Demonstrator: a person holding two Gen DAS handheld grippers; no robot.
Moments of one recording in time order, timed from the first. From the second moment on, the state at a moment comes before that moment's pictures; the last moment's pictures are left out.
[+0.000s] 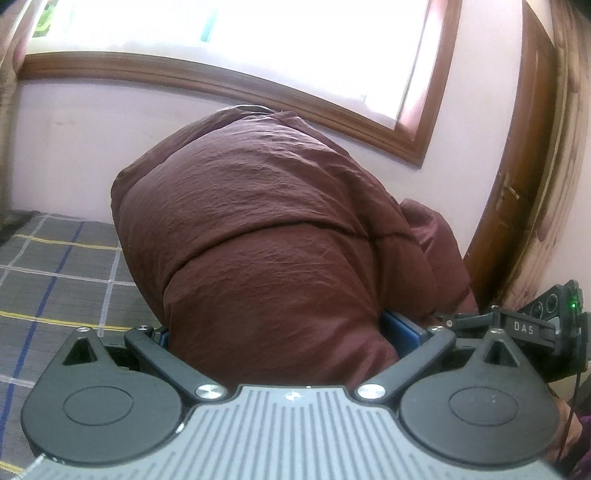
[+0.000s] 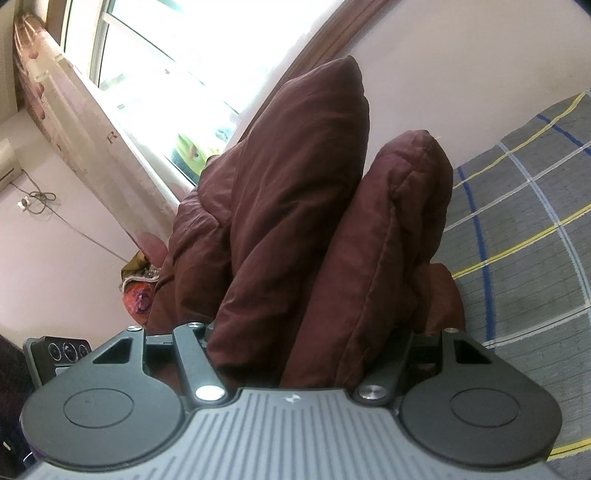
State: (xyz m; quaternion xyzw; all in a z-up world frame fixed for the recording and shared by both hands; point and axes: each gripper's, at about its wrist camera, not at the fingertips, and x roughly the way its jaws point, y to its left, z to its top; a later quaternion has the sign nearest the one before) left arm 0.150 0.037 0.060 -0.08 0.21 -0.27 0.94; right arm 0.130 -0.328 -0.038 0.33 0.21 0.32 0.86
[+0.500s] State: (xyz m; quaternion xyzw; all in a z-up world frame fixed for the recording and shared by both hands) left arm 0.137 0.051 0.062 -0.09 0.19 -0.26 0.94; right arm 0.140 -0.349 -0.044 0.32 0.21 0.34 0.86
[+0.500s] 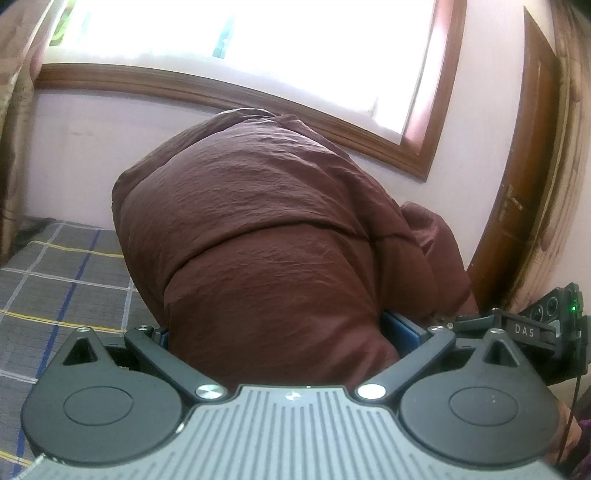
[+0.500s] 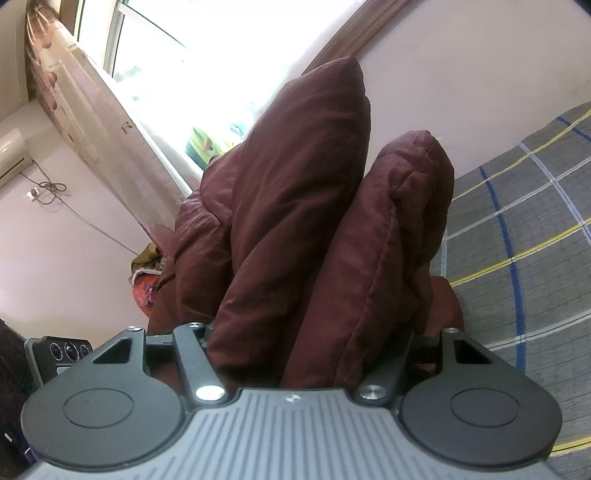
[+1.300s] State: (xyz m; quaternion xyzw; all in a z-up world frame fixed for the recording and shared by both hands) left arm 0.132 0.048 0.060 -0.09 0.19 -0.25 0.95; right arm 0.135 -0.362 -0.046 0.32 0.20 0.34 0.86
